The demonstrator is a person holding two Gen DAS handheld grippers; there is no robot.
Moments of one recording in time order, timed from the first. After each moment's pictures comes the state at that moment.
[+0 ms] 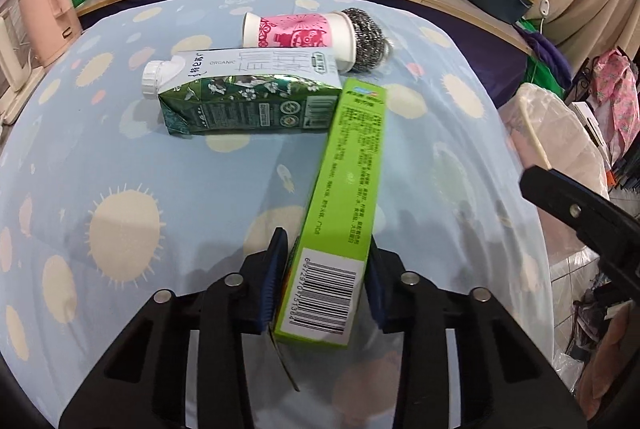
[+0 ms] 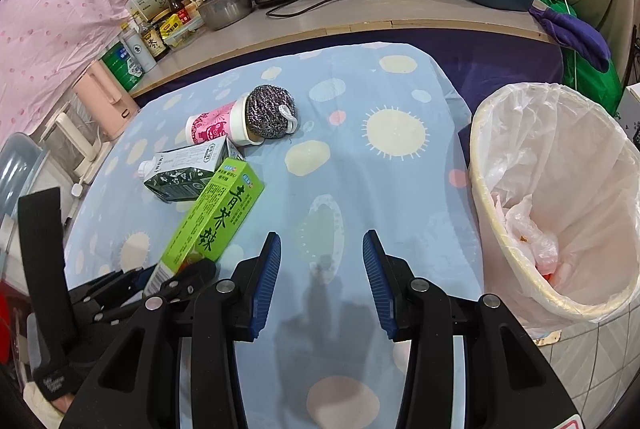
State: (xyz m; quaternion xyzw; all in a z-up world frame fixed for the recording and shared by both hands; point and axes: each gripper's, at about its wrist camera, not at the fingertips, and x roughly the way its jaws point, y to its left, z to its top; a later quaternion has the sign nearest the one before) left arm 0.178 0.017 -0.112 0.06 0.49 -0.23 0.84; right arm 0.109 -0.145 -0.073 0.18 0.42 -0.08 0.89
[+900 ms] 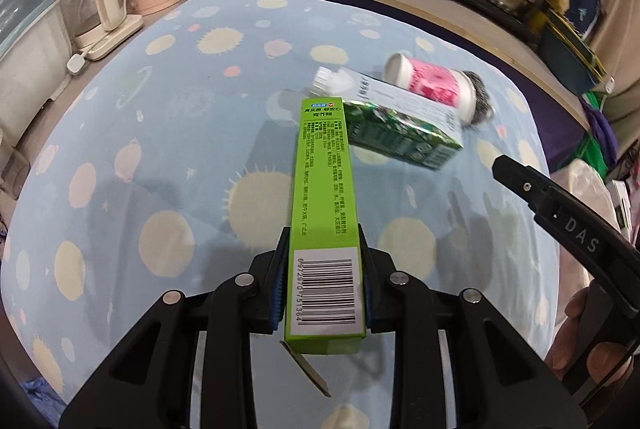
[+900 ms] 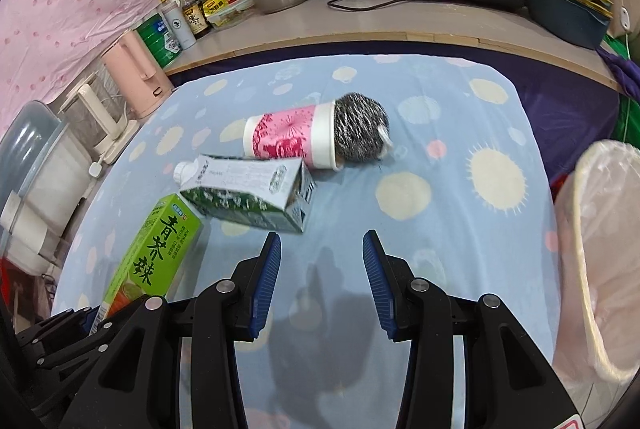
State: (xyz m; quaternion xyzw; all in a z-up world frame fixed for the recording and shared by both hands) left arm 0.193 0.097 -0.080 -0.02 0.50 -0.09 0.86; right arm 0.190 -0.100 -0.073 0.14 0.42 -0.01 0.89
